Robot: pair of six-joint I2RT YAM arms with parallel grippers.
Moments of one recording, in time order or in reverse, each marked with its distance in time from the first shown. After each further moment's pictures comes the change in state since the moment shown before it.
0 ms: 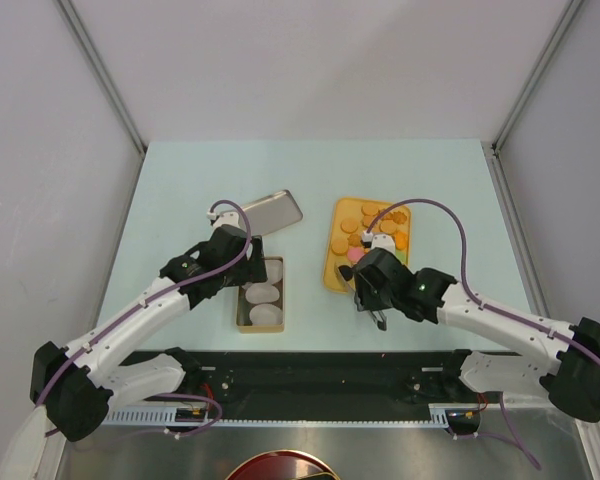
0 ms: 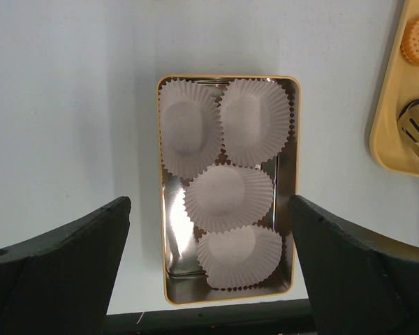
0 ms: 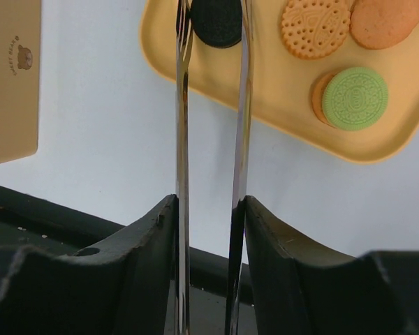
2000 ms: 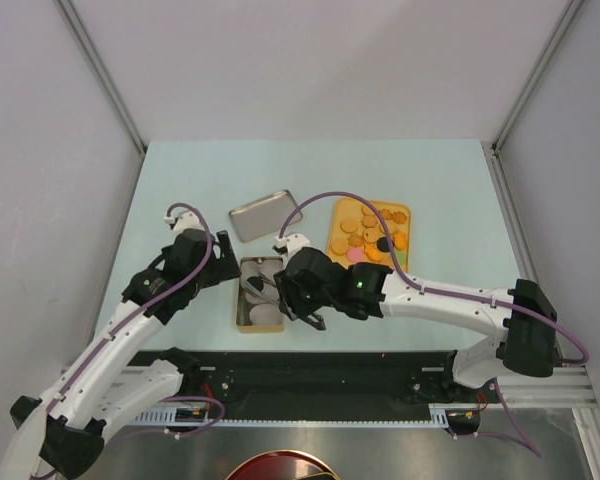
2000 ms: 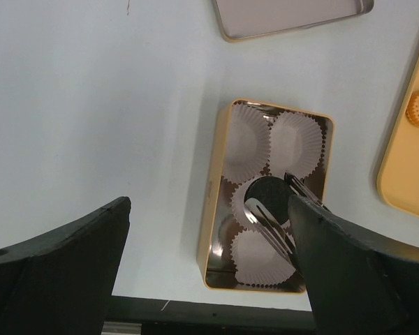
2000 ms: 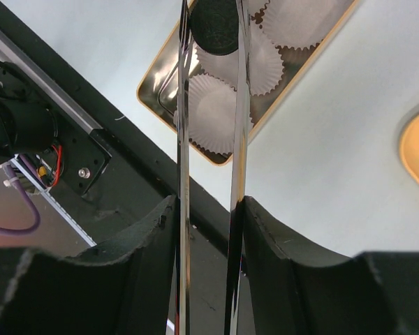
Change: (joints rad) left arm 0.129 -0.222 0.019 -0.140 -0.071 -0.018; right arm 0.280 0.356 0.411 0.128 -0.126 -0.102
